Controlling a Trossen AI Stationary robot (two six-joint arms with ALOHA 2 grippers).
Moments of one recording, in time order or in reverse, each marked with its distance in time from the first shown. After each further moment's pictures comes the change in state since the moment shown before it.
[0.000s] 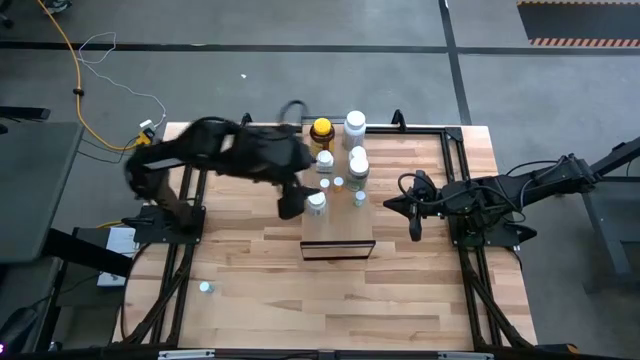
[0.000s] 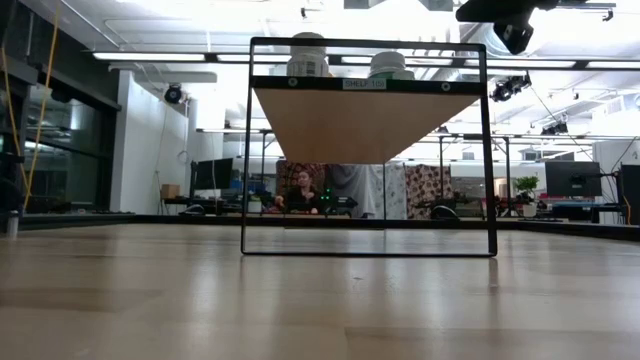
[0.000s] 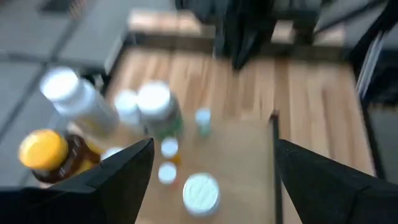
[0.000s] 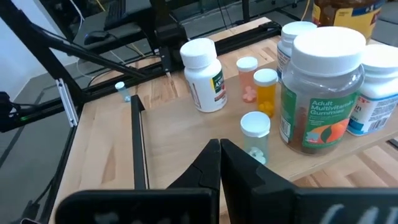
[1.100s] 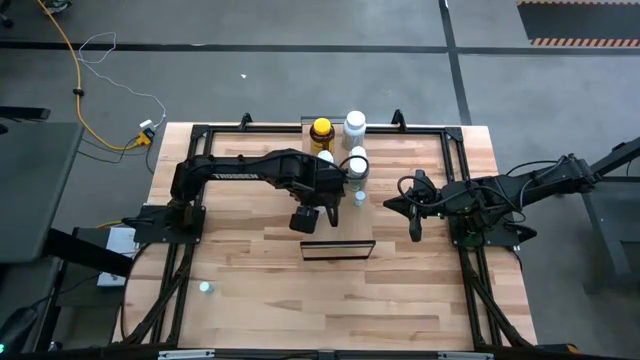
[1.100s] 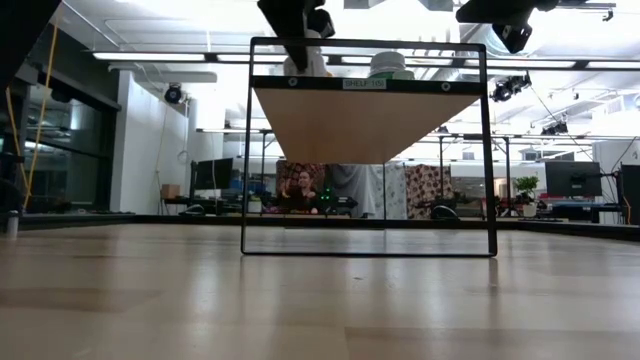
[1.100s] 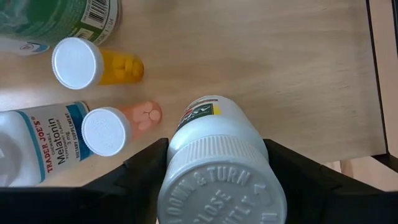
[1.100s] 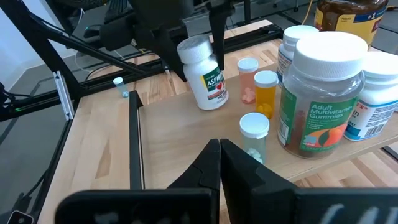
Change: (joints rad) left arm 0.076 0.257 -0.195 -0.153 0.117 0.358; right arm 0.000 0.000 -0.001 0.000 0.001 -0.041
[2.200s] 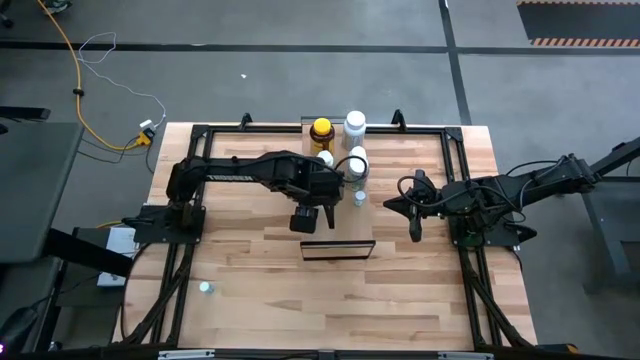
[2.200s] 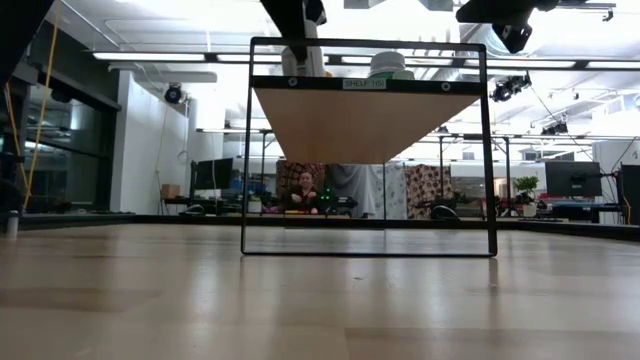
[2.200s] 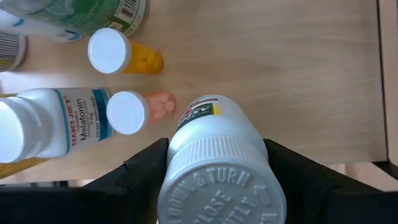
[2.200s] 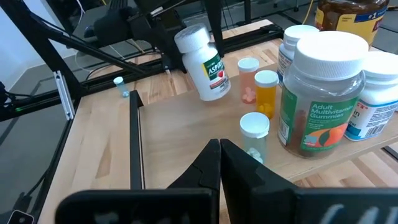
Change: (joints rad) left arm -0.032 -0.029 0.001 -0.005 -0.083 -0.092; right arm 0.000 0.000 0.000 0.000 -0.002 0.000
